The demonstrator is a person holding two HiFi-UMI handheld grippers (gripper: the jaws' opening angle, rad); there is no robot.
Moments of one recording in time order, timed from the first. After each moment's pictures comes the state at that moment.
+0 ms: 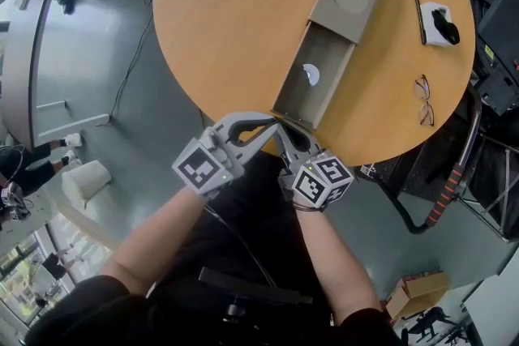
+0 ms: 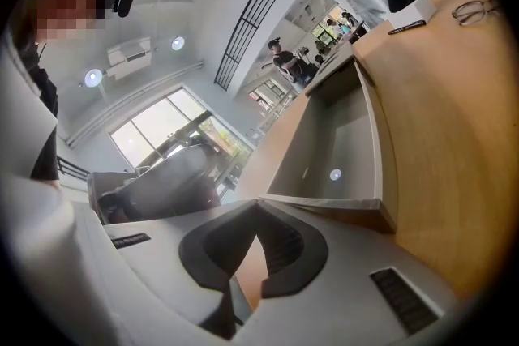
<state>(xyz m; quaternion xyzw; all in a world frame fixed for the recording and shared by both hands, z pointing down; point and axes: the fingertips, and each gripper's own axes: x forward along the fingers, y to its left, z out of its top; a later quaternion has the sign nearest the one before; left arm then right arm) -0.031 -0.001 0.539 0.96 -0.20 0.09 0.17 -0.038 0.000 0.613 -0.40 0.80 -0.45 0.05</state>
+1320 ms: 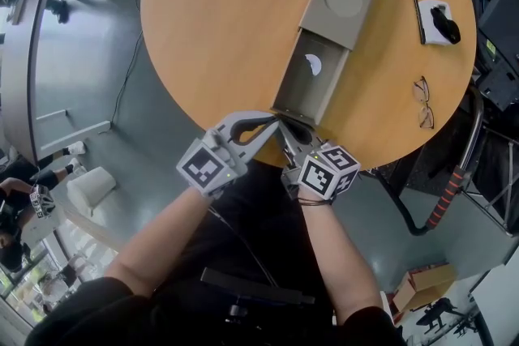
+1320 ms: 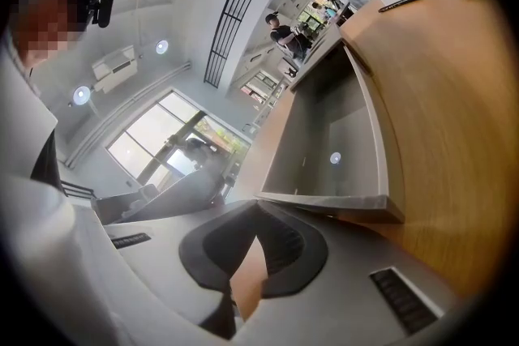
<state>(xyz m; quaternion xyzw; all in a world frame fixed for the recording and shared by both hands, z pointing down) -0.013 -0.039 0.567 0.96 -0.20 0.11 0.18 -0.023 -0.045 0.625 -0.38 0.77 -0.51 0.05</state>
